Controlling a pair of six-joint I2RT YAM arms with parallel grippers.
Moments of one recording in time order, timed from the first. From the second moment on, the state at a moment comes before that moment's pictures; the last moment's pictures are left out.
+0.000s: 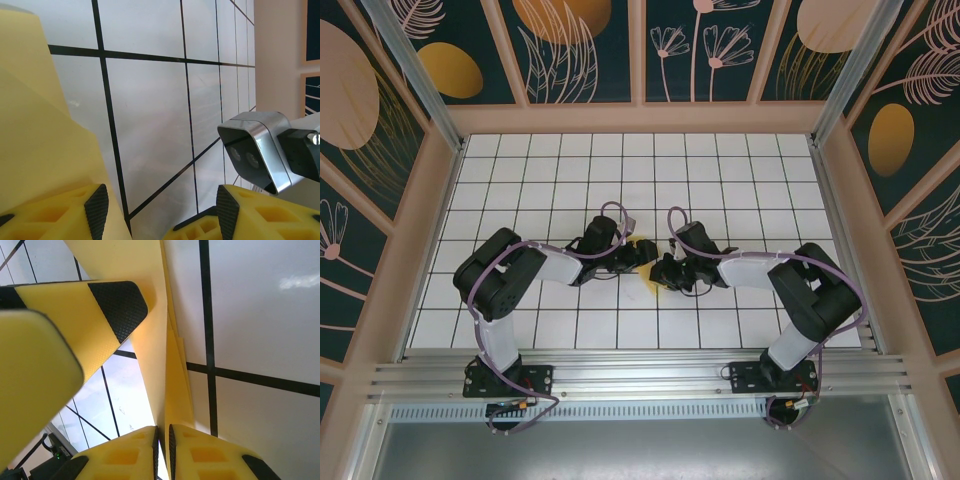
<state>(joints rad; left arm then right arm) -0.65 1.89 0.77 0.52 0.53 -0.98 0.66 1.63 0.68 0.01 -0.50 0.95</state>
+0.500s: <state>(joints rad) -0.65 1.89 0.77 0.52 0.54 -0.97 0.68 1.67 0.68 0.03 -0.50 0.94</state>
